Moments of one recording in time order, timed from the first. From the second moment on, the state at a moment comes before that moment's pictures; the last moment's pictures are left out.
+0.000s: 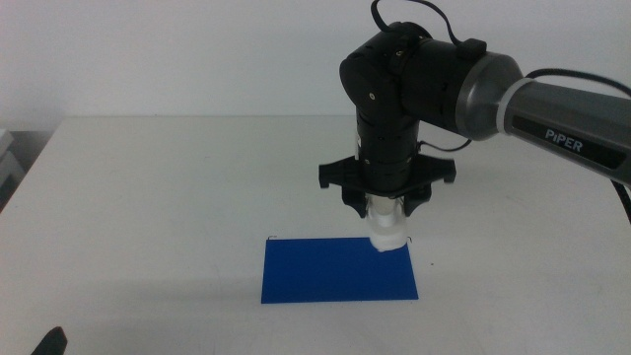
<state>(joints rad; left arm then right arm) -0.03 -0.01 0.03 -0.09 0.27 0.08 0.65 2.02 -1.78 -0.19 1.23 0.82</state>
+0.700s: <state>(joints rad) -0.03 -0.01 0.03 -0.09 0.27 0.08 0.65 2.02 -1.78 -0.22 1.20 -0.41</state>
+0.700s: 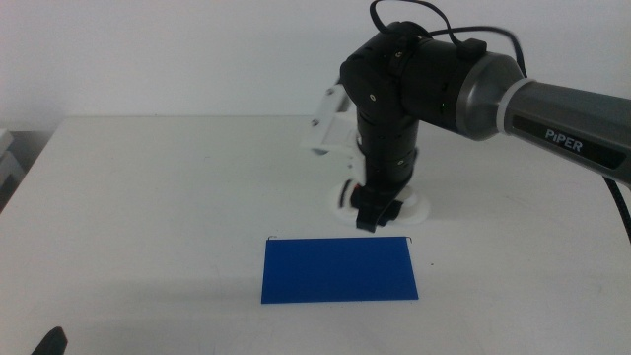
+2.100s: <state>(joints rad) -0.03 -0.01 0.03 -0.09 0.27 0.08 0.61 2.20 -1.78 0.17 1.08 -0.94</state>
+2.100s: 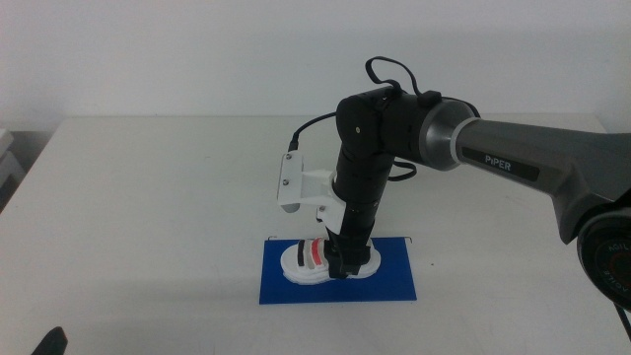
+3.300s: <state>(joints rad) -0.03 -0.01 0.03 -0.09 0.27 0.08 0.23 0.72 -0.53 0.13 0.21 -0.16</state>
